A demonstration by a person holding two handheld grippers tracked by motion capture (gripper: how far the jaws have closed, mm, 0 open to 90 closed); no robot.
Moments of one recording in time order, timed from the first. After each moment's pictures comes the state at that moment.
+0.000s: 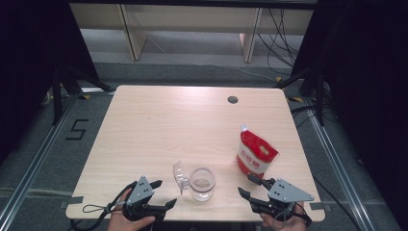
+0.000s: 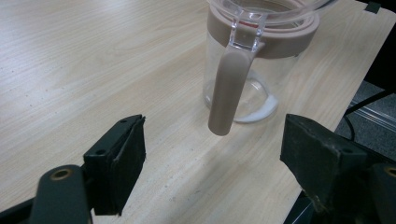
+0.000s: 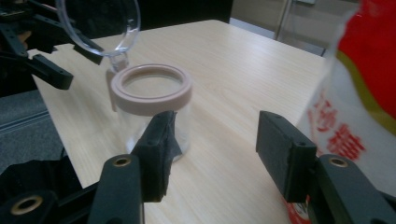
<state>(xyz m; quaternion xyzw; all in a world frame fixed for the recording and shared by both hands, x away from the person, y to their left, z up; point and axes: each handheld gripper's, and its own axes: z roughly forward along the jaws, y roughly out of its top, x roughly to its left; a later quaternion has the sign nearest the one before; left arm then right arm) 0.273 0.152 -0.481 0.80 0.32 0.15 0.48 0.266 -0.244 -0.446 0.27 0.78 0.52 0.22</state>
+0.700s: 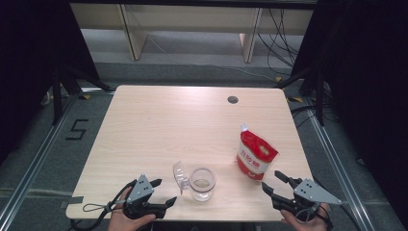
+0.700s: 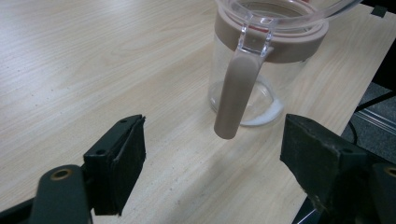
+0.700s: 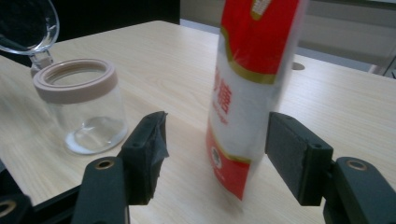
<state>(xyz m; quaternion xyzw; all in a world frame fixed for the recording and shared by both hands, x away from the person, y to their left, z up) 0.275 0.151 -0.481 0.80 0.34 0.15 0.48 0.262 -0.296 -0.450 0.36 0.73 0.51 0.27</state>
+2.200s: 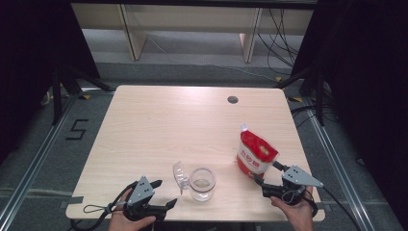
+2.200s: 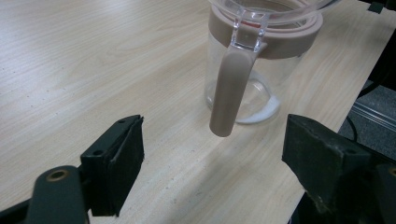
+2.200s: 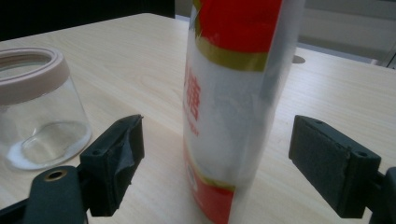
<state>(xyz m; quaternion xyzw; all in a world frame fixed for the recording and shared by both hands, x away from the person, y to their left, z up) 0.273 0.151 -0.482 0.80 0.32 0.16 0.48 0.311 -0.285 -0.477 0.37 0.74 0.51 0.26</state>
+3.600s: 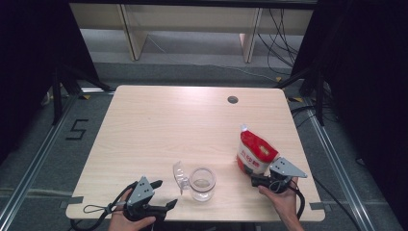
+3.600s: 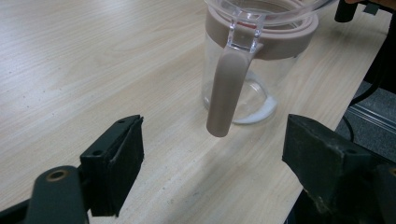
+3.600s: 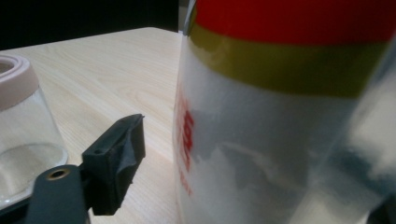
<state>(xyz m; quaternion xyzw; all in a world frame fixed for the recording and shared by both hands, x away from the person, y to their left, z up) 0.272 0.150 -0.483 0.80 0.33 0.15 0.48 0.347 -0.265 -0.499 0.35 0.71 0.54 0.27</state>
